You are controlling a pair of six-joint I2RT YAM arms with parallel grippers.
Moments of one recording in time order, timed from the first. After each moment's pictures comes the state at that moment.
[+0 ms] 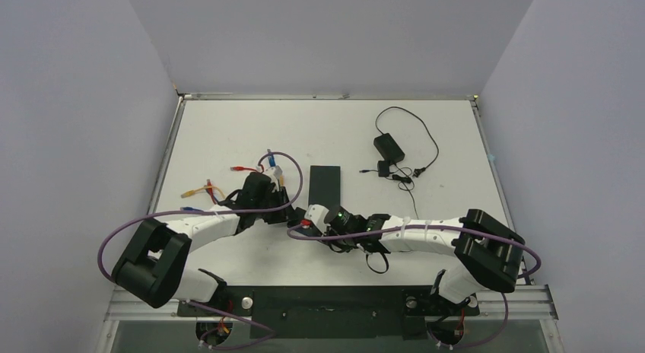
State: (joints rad) left arm -0.51 1.38 0.54 0.00 0.26 -0.65; right arm 1.09 1.50 0.74 -0.20 0.11 -0.15
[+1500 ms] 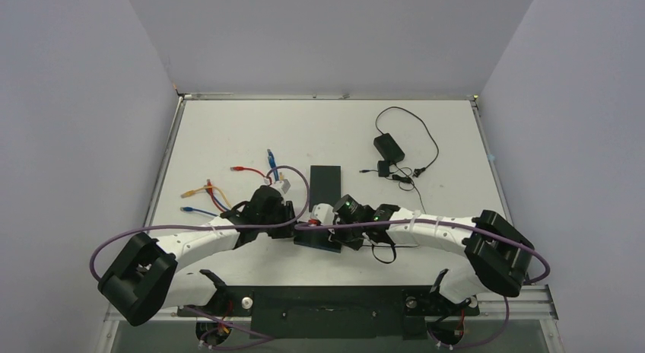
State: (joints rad) left arm -0.67 1.26 0.49 -0.09 0.16 -0.72; right arm 0.99 1.47 0.77 -0.38 -0.09 -0.27
